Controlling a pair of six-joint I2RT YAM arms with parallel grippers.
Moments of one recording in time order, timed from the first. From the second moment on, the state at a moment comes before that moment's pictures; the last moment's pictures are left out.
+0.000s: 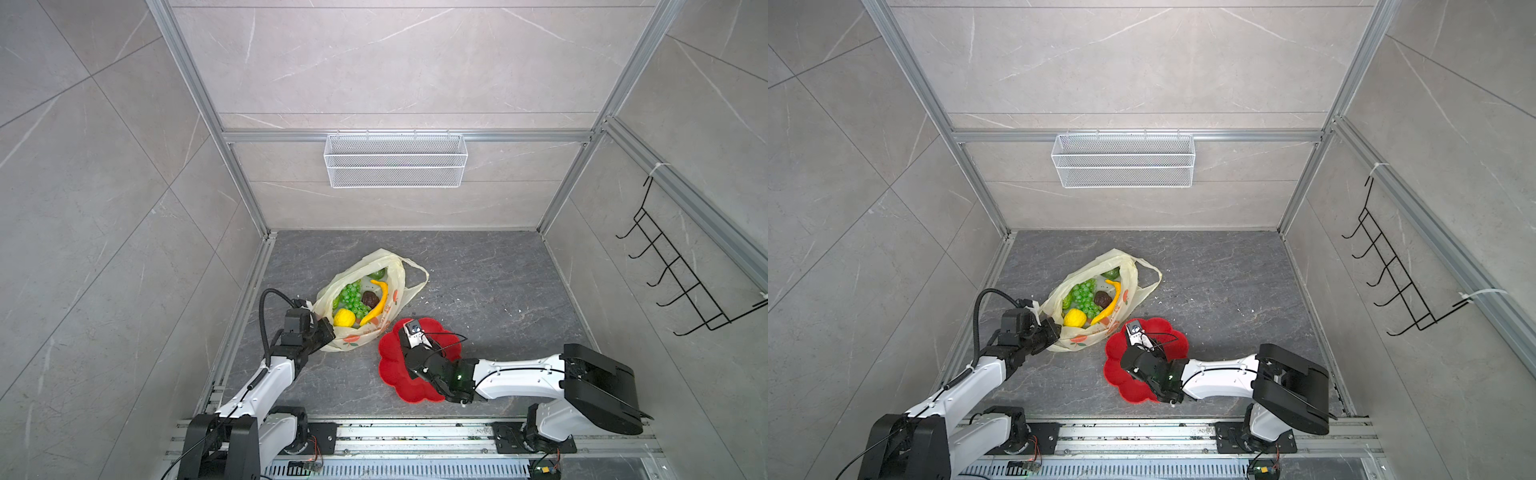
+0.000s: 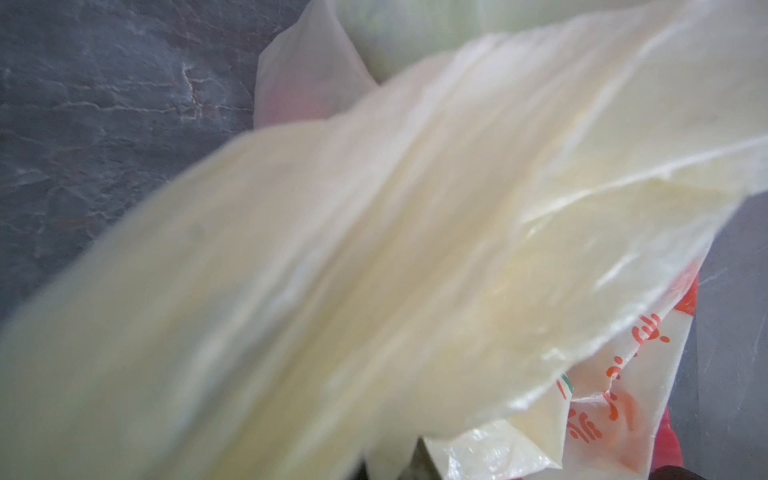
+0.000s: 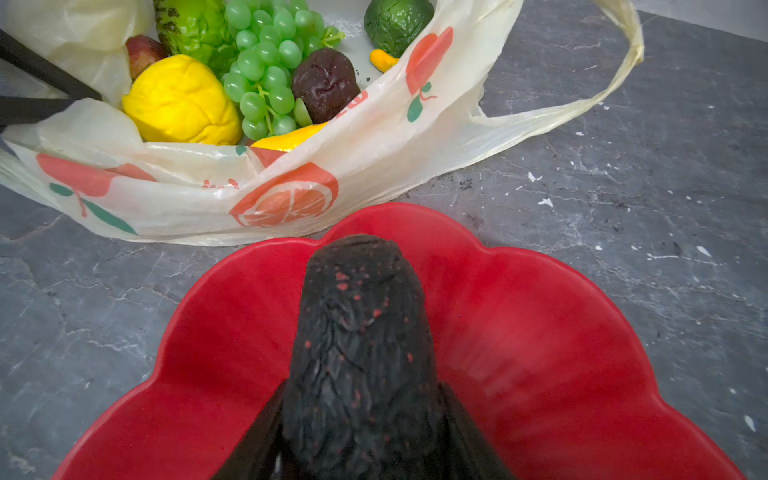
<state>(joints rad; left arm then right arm) -0.10 1.06 0.38 -0.11 0.24 -0.61 1.20 1.55 0.67 0.12 0.59 0.46</state>
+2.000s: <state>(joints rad) -0.10 1.00 0.38 -0.10 0.23 -0.61 1.16 1.53 0.90 -0.13 0.64 0.54</state>
